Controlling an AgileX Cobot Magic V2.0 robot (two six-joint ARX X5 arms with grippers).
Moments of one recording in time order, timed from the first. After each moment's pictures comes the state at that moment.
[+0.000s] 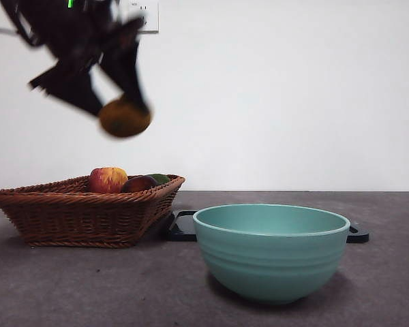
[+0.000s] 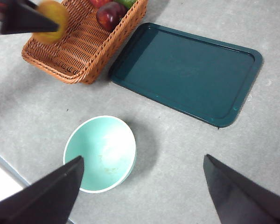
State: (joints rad) left arm -0.45 1.47 1.22 -0.61 0.26 -0.10; right arm 0.19 0.82 1.05 -0.99 -0.44 -0.03
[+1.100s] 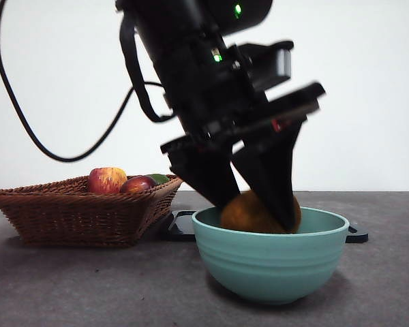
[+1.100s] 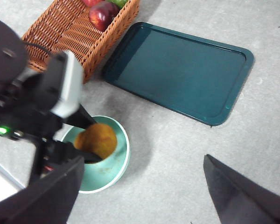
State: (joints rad) left arm -0.96 1.77 1.22 -0.51 0.10 -0.06; right arm 0.19 0.82 1.05 -0.99 -0.42 -0.03
